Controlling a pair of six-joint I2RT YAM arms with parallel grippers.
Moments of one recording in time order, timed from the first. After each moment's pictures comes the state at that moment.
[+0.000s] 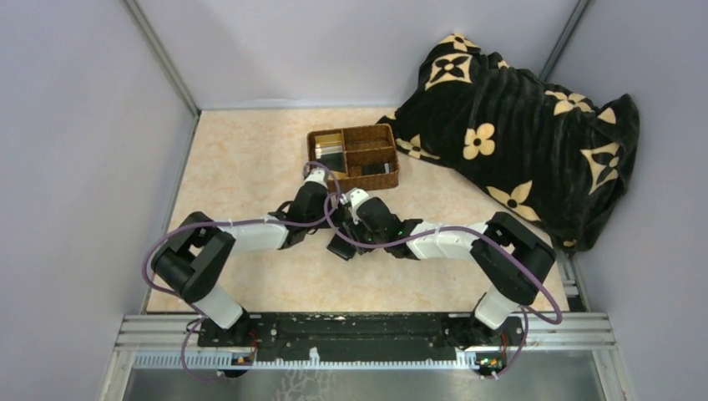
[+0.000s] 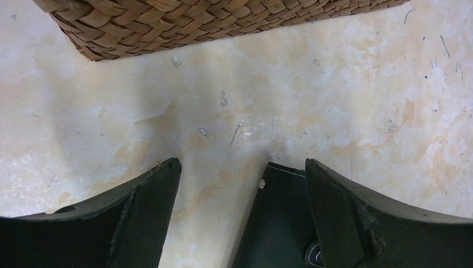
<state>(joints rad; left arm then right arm) -0.67 1.63 0.70 0.23 -0.16 -0.57 0.92 1.61 0.79 0.07 0.06 0.20</state>
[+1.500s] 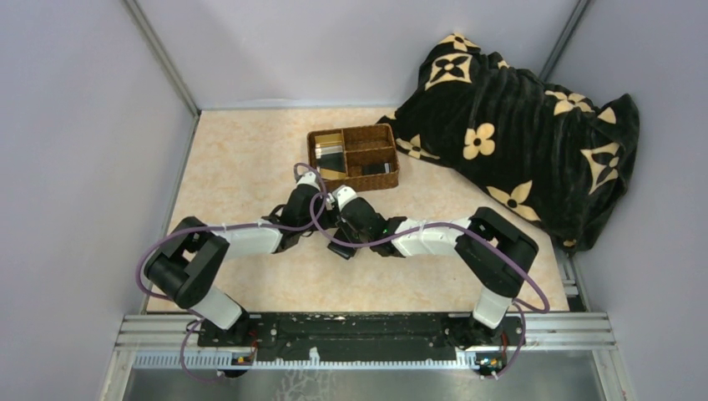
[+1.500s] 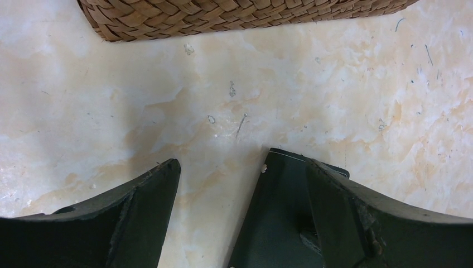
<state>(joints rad) -0.65 1.59 0.63 0.27 -0.13 -0.64 0.98 1.71 0.90 0.04 0.22 0.16</state>
